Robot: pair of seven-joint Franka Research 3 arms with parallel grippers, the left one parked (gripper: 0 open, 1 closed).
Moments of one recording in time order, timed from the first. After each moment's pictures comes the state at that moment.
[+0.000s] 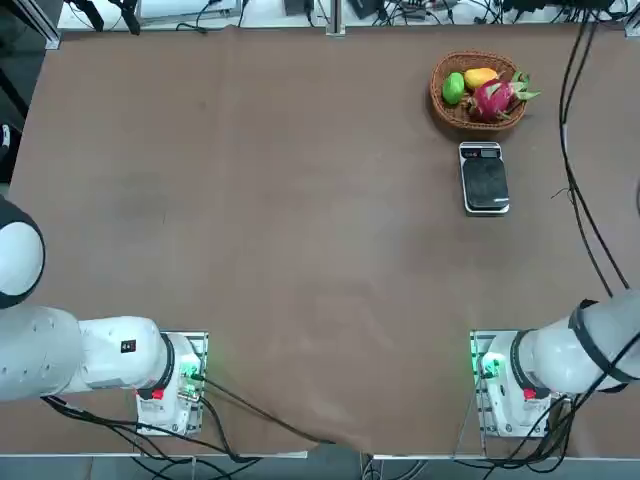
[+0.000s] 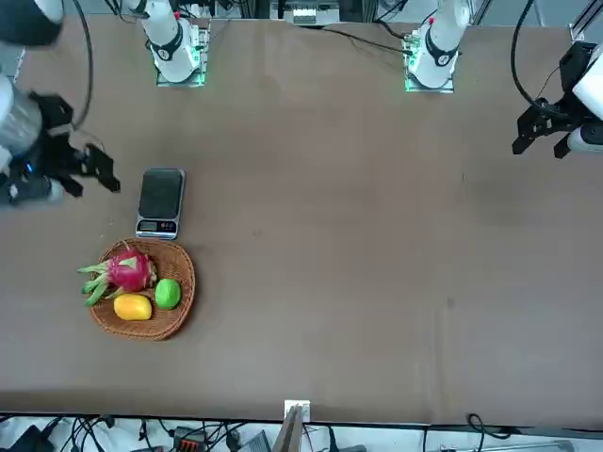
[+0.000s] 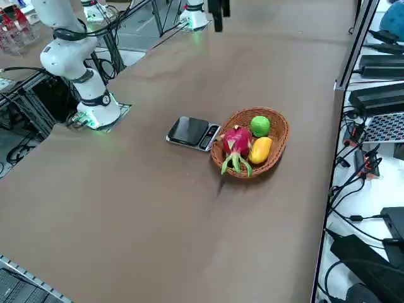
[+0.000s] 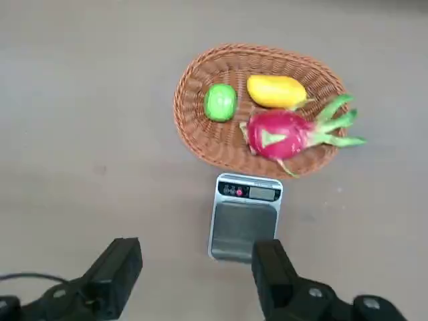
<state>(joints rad) 0.13 0.10 -0.03 -1.45 0.05 1.57 0.02</state>
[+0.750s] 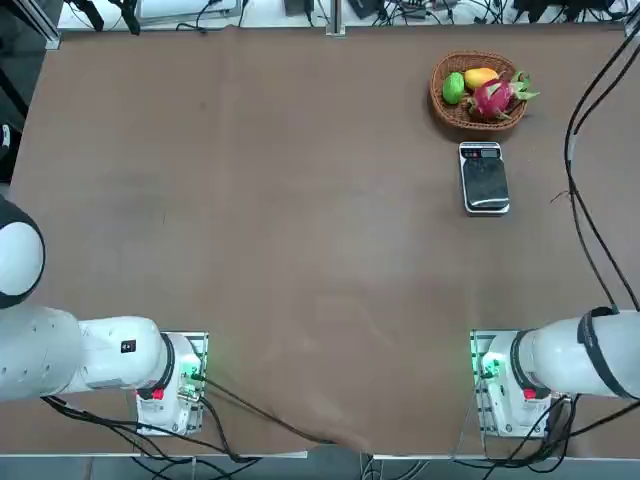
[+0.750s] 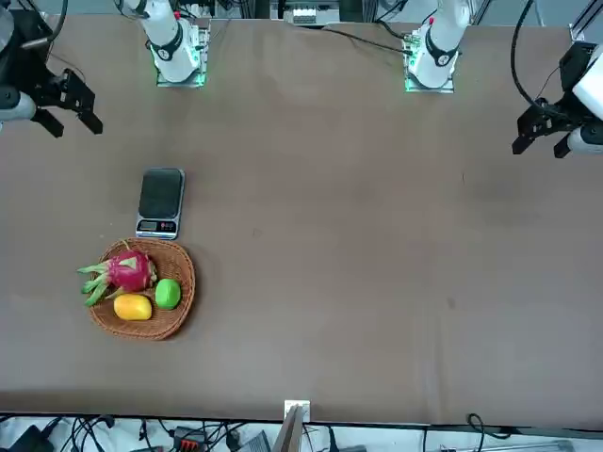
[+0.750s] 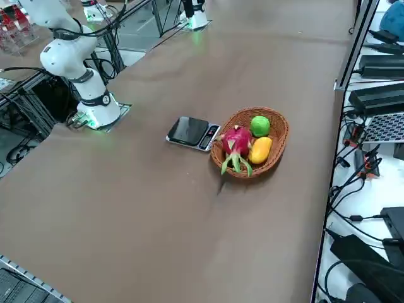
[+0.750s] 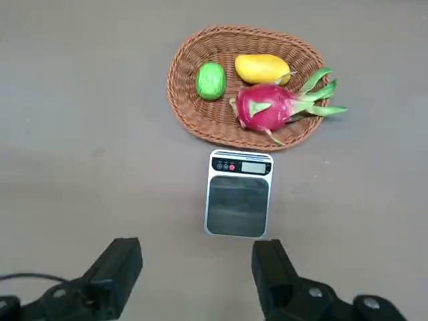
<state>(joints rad) 0.13 -0.15 -0.04 -1.69 0.03 1.61 0.04</state>
